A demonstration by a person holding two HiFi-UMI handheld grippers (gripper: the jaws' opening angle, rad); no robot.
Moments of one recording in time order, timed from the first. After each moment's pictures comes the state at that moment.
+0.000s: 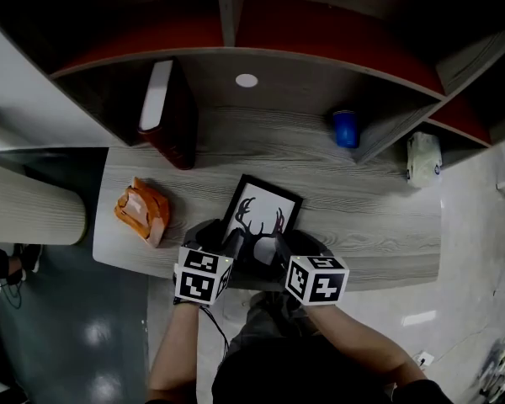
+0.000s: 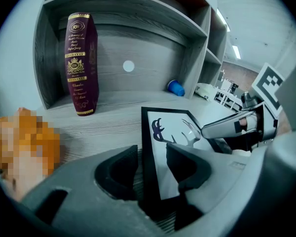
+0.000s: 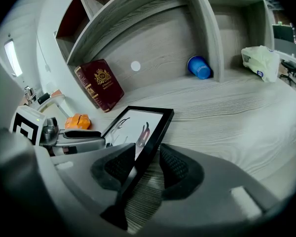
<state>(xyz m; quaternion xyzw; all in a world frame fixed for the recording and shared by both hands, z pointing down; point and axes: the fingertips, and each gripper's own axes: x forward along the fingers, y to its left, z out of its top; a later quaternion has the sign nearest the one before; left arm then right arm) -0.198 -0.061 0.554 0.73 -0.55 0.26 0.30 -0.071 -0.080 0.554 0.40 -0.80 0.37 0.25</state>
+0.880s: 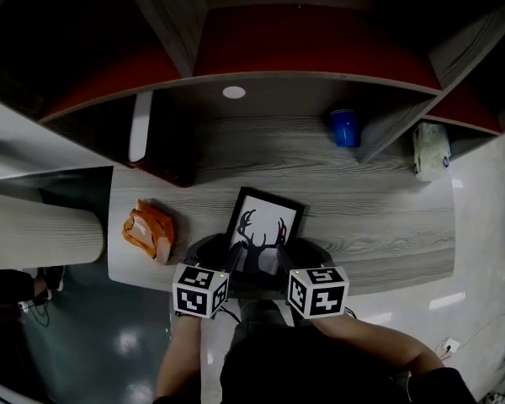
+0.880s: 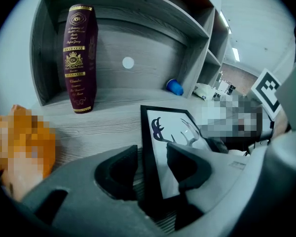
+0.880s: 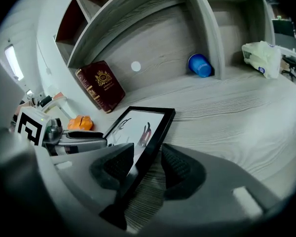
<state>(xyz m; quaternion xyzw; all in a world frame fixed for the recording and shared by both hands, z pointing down) -0.197 -0.061 0.553 0.74 -0.53 0.25 0.32 -0.072 -0.080 0.551 0.39 -0.80 0.38 0.25</state>
